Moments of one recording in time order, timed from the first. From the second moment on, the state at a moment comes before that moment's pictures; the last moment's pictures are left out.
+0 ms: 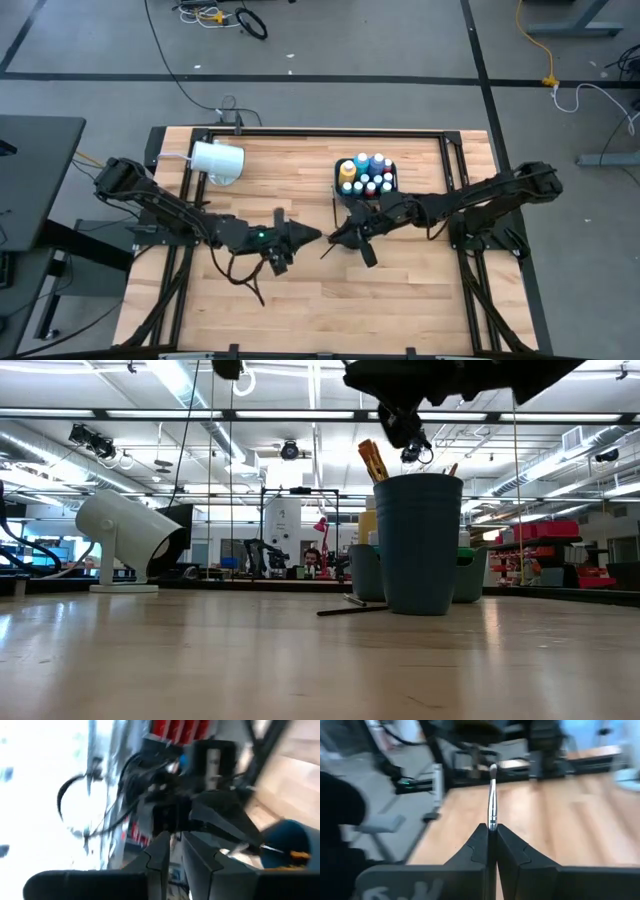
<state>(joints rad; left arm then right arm) -0.41 1.43 0.80 0.72 -0.57 1.33 0.13 1.44 0.79 0.42 -0.15 0.22</state>
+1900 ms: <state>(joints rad) -0.18 1.44 0.79 0.16 -0.59 -0.18 0.24 1.37 0.40 0.94 0.33 0.06</state>
